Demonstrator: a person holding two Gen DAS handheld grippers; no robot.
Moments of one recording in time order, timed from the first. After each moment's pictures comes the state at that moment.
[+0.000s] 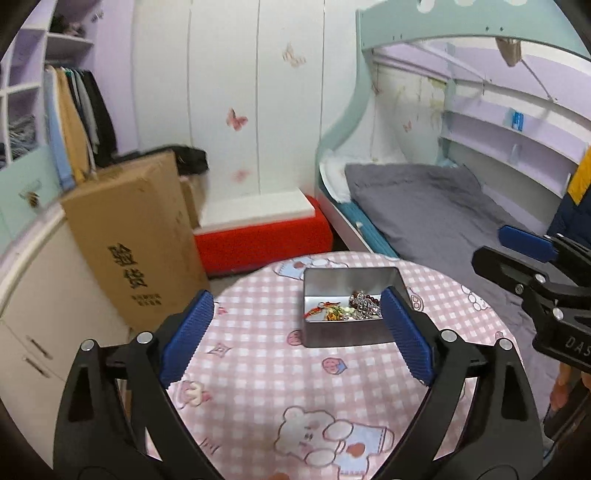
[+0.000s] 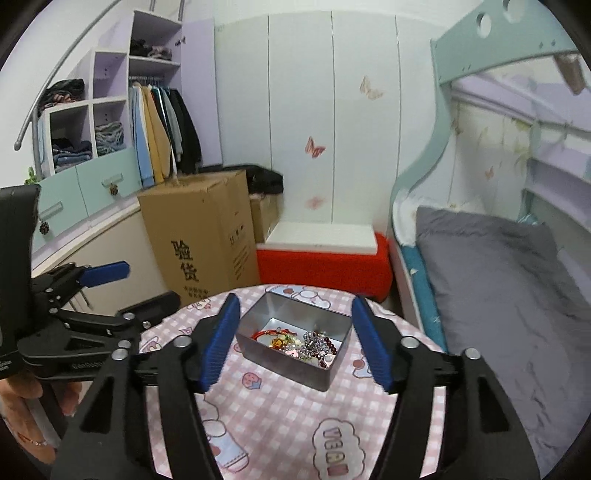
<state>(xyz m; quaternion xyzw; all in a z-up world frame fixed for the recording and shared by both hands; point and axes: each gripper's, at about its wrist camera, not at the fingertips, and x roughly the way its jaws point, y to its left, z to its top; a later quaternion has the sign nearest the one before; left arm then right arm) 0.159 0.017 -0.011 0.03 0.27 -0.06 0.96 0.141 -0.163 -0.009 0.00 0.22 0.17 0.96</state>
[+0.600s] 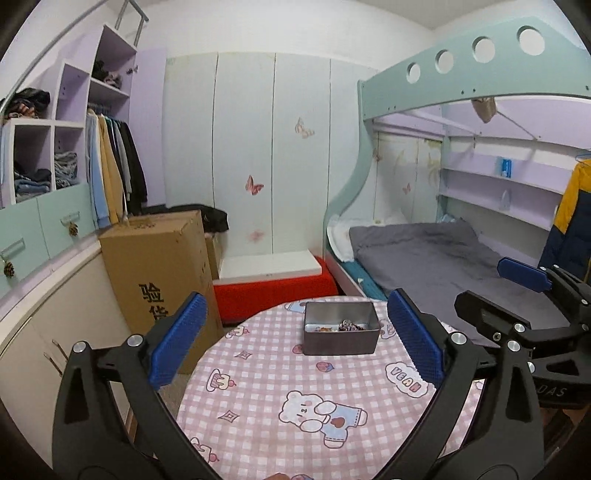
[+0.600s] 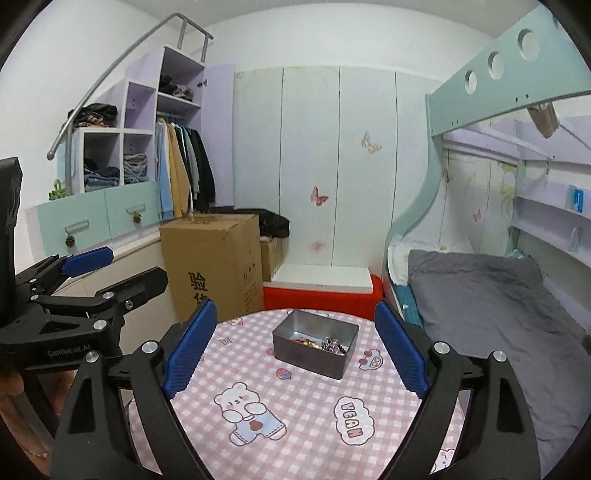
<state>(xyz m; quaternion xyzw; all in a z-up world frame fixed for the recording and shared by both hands) 0.020 0.022 0.044 0.02 0.15 -0.04 0.99 0.024 -0.153 0.019 -0.01 0.13 0.17 0.98</state>
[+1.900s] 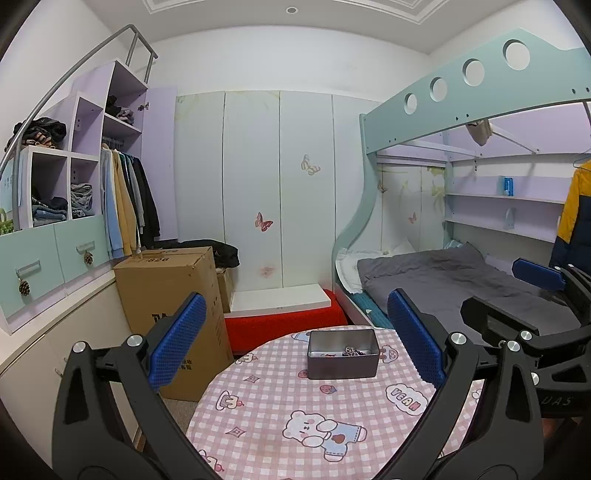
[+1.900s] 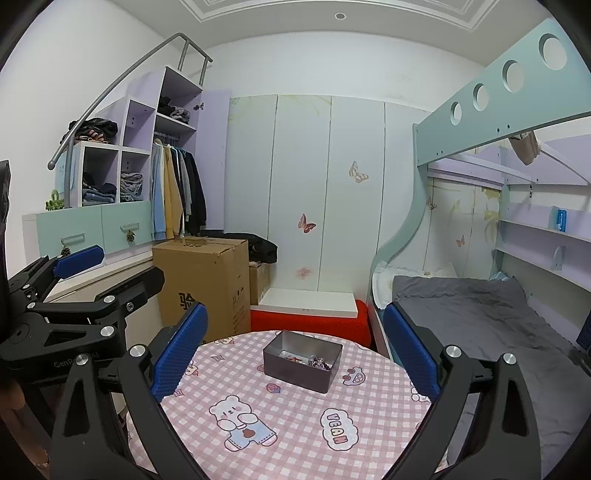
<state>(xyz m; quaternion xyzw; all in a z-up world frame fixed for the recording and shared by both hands) -0.019 0.006 0.055 0.03 0.08 -0.02 1.00 -0.017 -0.160 0.030 -0.02 0.08 0.14 0.99</state>
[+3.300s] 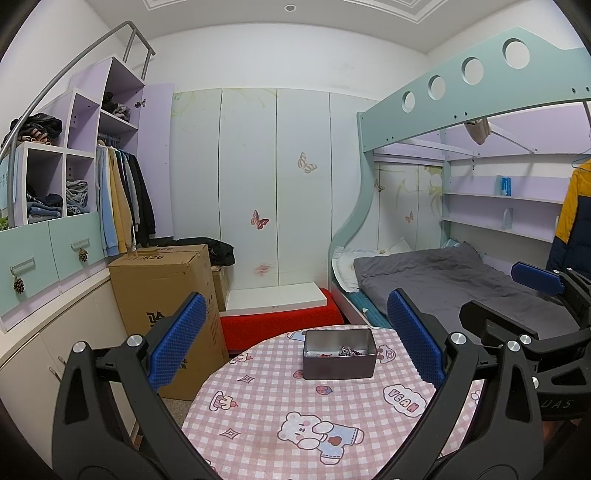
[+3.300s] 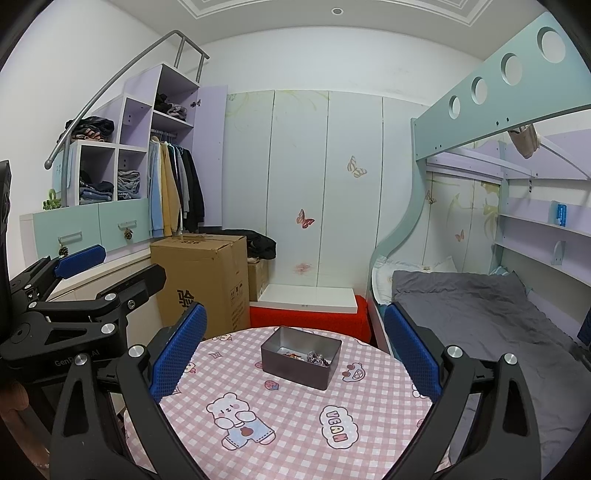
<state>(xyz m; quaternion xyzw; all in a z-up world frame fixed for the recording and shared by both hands) -0.008 0.006 0.052 0.03 0.08 -0.03 1.00 -0.009 -0.159 0.029 -0.01 0.09 0.14 0.99</state>
